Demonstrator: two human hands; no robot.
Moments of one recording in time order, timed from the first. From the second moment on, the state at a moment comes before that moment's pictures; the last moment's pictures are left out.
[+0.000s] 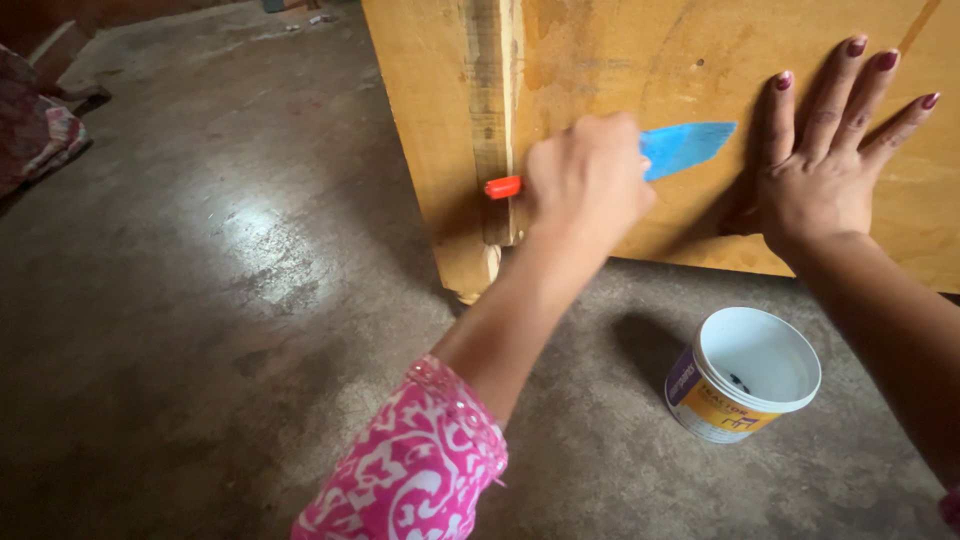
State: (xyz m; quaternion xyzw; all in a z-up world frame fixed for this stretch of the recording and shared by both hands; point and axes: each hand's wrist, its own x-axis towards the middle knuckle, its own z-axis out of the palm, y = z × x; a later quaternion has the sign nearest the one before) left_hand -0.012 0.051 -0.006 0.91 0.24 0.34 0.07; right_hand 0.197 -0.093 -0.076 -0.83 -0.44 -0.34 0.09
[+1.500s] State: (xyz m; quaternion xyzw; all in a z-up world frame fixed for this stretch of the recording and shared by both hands) left_hand -0.020 0.048 0.000 0.88 0.24 0.40 0.09; right_hand 0.177 -0.102 -0.022 -0.81 -0.46 -0.33 0.15
